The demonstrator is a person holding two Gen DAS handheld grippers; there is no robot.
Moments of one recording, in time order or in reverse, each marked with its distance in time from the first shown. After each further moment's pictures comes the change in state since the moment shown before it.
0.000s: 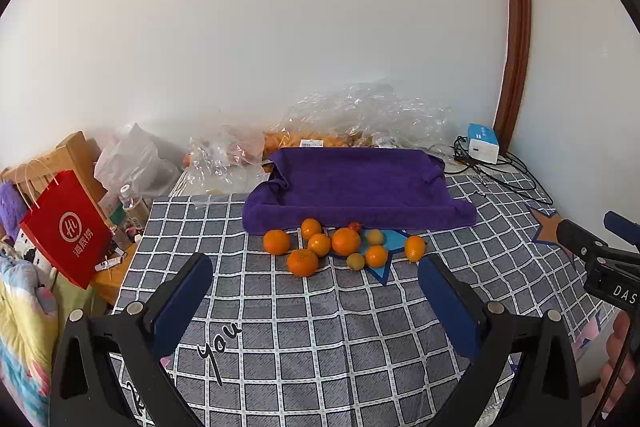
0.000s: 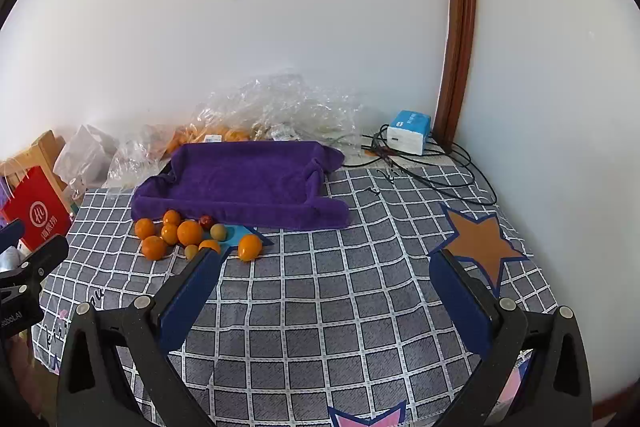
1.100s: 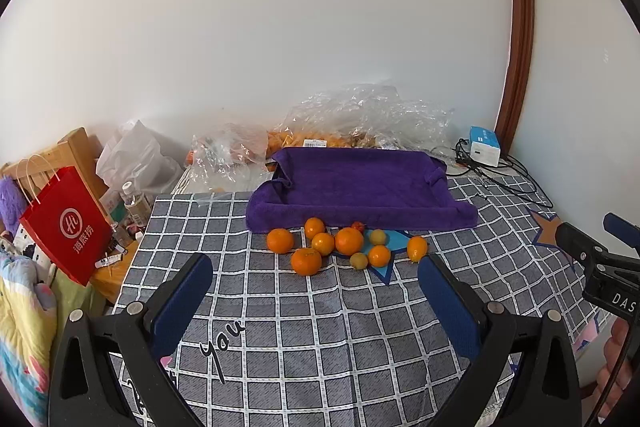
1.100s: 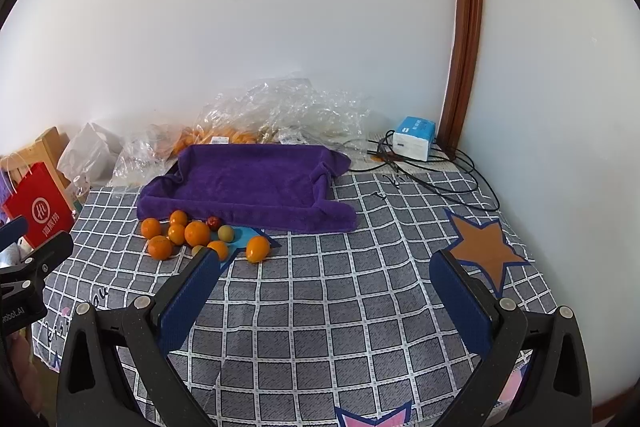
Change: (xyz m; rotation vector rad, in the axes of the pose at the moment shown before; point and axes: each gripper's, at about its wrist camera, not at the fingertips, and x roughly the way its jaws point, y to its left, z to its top) left arm -0.001 0.005 -0.001 -0.011 0.001 0.002; right arm -0.005 0.006 0.000 -0.017 -0.019 0.010
